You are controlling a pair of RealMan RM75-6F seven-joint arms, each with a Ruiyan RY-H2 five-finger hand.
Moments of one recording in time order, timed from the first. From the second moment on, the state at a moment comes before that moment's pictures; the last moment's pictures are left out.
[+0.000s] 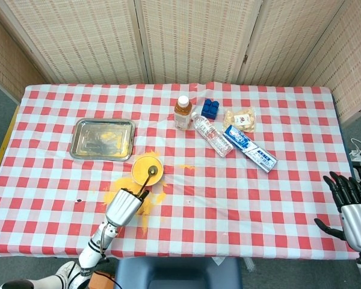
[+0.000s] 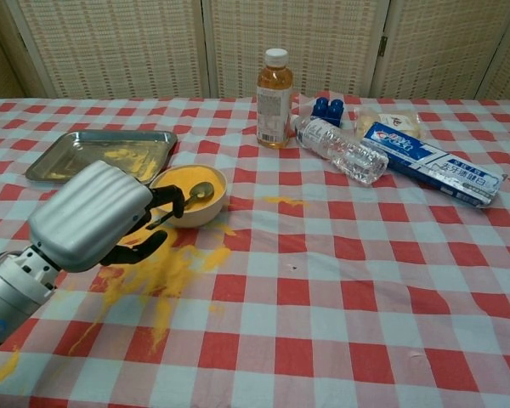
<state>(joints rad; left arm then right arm) -0.52 -1.99 0.00 -0.82 1.72 1.52 0.32 0.01 -1.05 0.02 -1.63 -1.61 1.57 0.05</state>
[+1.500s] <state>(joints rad) -0.51 -1.99 -0.02 -0.76 1.70 1.53 0.34 0.01 -1.05 0.01 -1.64 -1.63 1.57 0.06</state>
